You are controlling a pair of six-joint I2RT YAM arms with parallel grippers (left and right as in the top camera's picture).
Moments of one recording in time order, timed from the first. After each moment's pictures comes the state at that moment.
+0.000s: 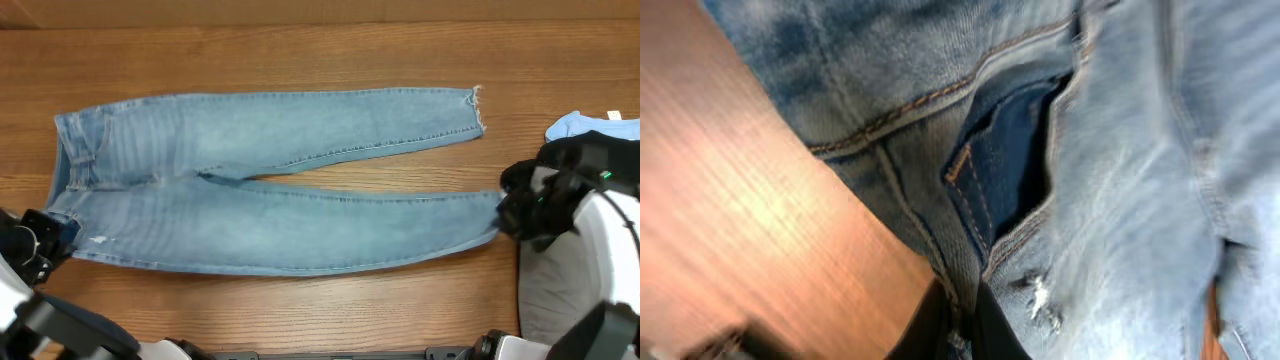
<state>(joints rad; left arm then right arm) 0.92 1.60 1.33 -1.25 0.19 -0.23 -0.35 1.44 1.03 -1.11 -0.27 0.52</state>
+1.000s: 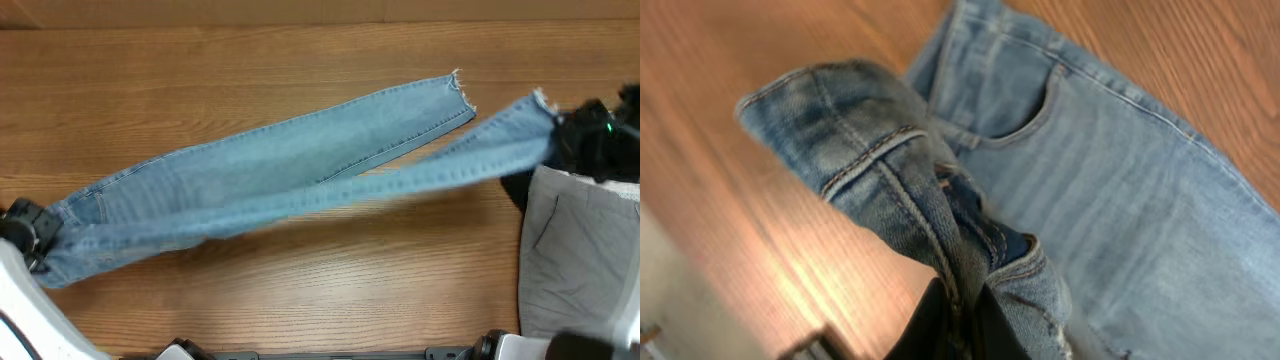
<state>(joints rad) 0.80 1.36 1.38 -1.25 0.00 -0.24 -0.34 1.51 1.69 -1.33 -0.28 0.55</state>
